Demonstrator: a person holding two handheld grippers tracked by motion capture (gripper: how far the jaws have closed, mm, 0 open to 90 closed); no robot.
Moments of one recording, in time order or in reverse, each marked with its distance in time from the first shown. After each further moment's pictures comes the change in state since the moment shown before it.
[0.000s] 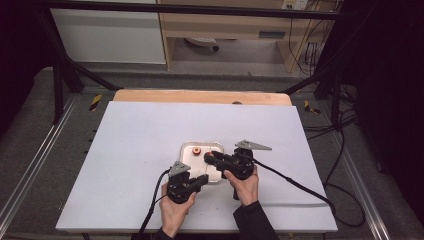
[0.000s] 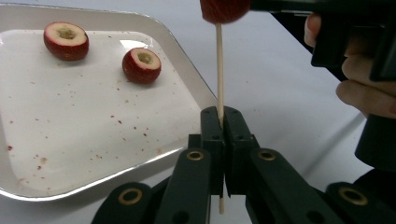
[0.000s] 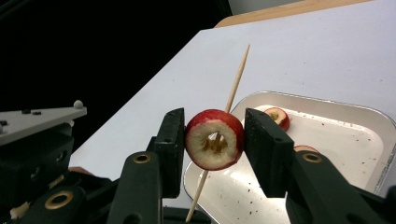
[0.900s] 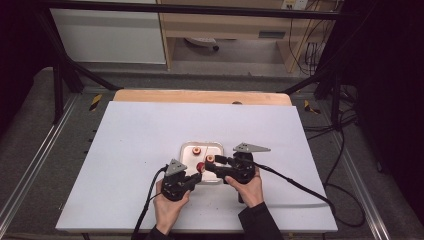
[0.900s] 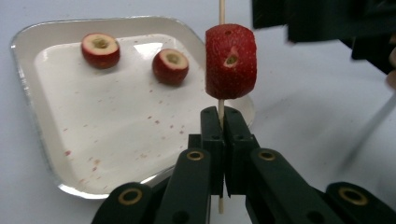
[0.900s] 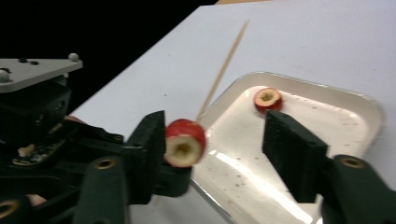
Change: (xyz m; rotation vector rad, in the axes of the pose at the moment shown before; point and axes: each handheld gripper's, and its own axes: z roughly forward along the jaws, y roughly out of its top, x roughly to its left) left arm 0.017 -0.001 -0.009 0.026 0.054 0.110; right arm 0.001 -0.003 -0.006 0.087 -0.017 -0.094
